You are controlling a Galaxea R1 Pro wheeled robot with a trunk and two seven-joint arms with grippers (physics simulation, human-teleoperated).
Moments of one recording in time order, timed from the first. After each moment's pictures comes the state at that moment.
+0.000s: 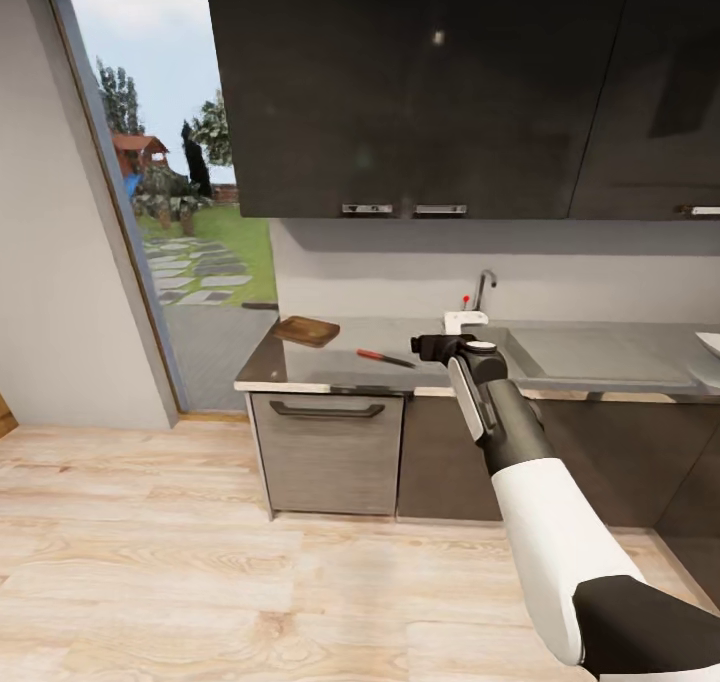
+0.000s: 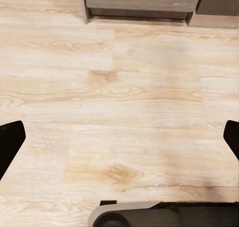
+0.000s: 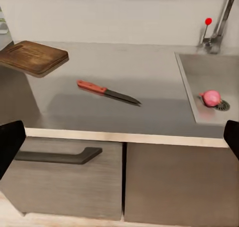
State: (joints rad) left arm 0.41 0.00 -0.01 -0.76 0.02 -0.65 0.00; right arm -0.98 0.14 0.06 -1.06 0.00 0.67 -0.12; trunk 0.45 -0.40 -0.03
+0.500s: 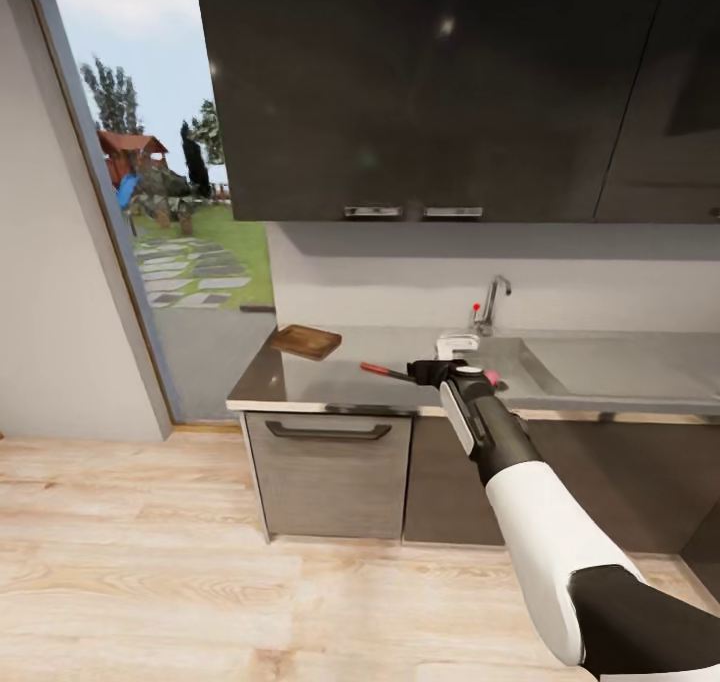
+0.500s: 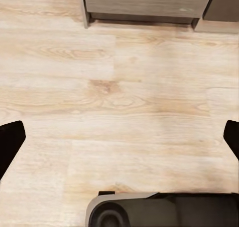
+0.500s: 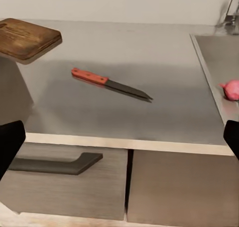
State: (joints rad) left arm 0.41 -0.01 -0.01 -0.73 0.02 -0.65 0.00; right arm -0.97 0.13 0.06 -0.84 0.00 0.54 -0.11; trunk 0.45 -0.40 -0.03
